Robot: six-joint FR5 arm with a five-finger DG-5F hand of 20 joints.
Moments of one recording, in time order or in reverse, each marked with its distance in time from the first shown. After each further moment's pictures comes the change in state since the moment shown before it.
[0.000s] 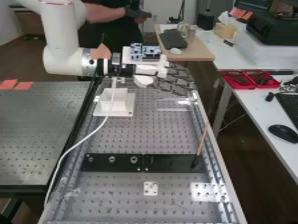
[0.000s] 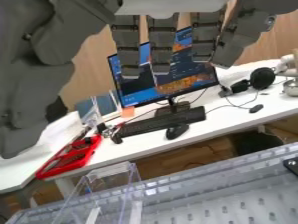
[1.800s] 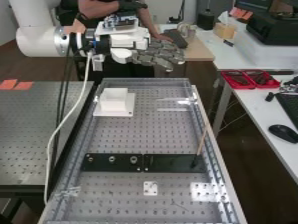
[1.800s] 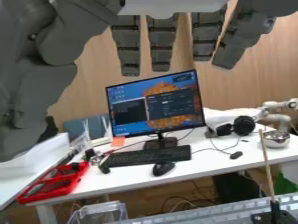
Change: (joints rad) arm 0.053 0.215 -0.135 0.038 0.134 -0.127
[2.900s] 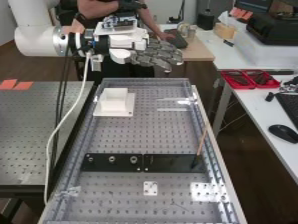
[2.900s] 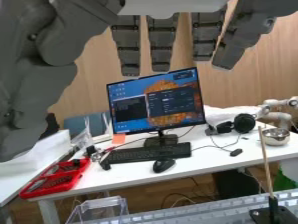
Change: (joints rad) arm 0.000 0.007 -0.004 -0.016 -0.008 -0.003
